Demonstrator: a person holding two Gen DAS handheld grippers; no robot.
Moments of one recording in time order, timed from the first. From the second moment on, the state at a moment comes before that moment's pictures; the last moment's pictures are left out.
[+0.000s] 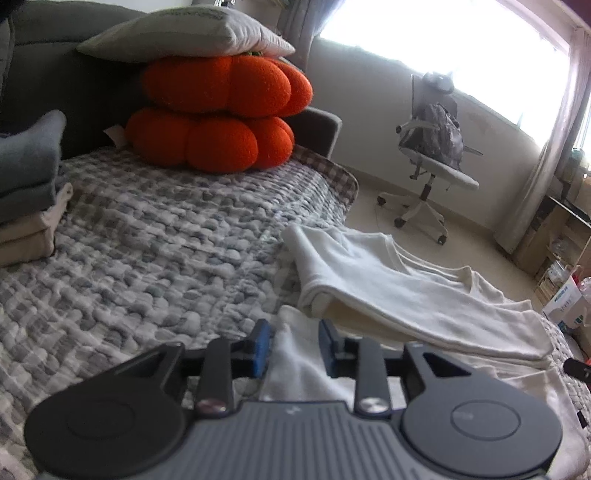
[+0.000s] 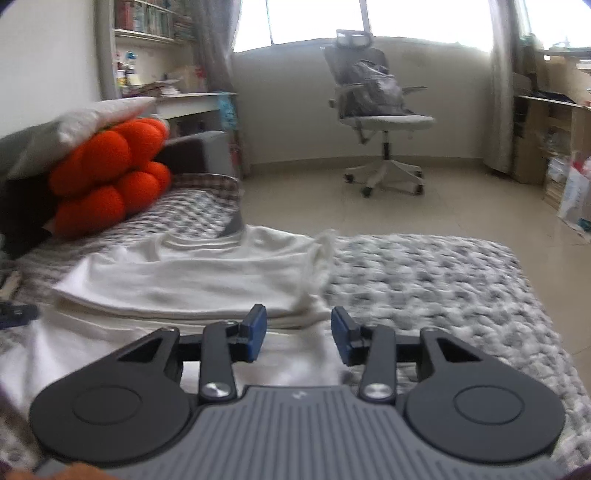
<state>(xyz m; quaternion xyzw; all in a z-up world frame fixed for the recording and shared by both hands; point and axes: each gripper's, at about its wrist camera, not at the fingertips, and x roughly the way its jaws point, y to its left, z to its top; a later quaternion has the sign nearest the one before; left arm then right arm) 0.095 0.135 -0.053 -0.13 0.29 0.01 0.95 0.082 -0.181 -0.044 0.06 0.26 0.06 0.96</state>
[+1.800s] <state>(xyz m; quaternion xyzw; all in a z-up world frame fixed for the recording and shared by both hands) 0.097 0.125 -0.070 -0.10 0.28 0.06 0.95 0.091 -0.196 -0.077 0.06 0.29 -0.04 0.95</state>
